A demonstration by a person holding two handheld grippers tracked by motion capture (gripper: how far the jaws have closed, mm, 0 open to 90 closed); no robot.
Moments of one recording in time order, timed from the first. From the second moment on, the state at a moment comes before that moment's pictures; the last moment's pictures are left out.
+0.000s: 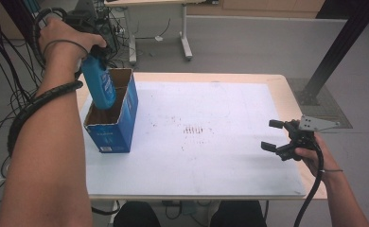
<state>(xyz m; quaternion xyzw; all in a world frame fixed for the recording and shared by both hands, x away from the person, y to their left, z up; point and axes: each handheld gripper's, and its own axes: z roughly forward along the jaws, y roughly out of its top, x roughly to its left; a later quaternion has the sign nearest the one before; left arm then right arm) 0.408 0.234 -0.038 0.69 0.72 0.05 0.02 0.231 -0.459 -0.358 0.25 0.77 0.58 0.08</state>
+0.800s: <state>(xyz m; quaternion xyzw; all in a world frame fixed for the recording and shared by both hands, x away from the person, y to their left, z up) 0.414 0.234 -0.104 0.70 0.72 0.01 0.00 0.230 -0.459 -0.360 0.26 0.77 0.58 0.08</state>
